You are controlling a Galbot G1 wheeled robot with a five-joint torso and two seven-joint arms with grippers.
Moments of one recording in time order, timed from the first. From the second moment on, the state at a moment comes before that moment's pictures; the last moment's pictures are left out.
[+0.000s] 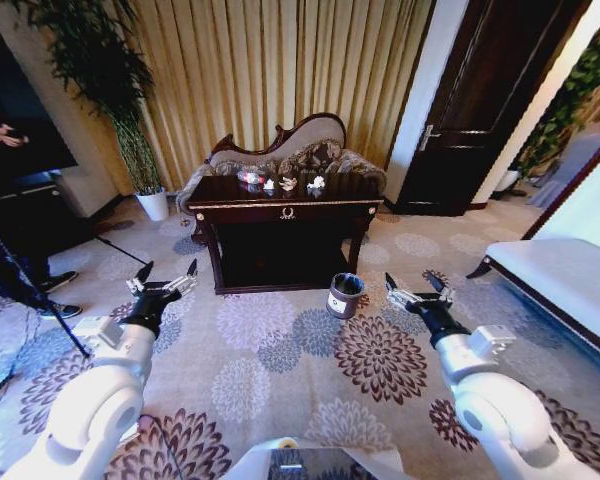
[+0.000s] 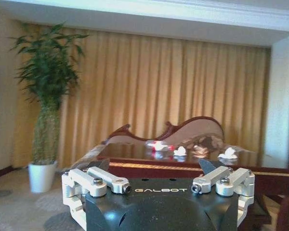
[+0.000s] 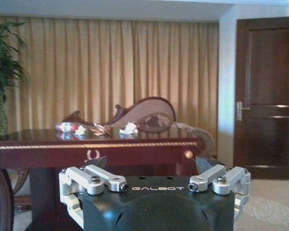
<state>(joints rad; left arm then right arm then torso) 1.61 -1.07 -0.77 -2.45 -0.66 0.26 -0.29 -1.72 1.11 0.79 2.40 0.55 -0.21 0.19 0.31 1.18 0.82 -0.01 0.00</state>
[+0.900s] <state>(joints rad) 1.97 -1.44 -1.11 -2.38 -0.54 0.01 0.14 -1.75 1.30 0.89 2.37 0.49 -0.20 0.00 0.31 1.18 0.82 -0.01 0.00</state>
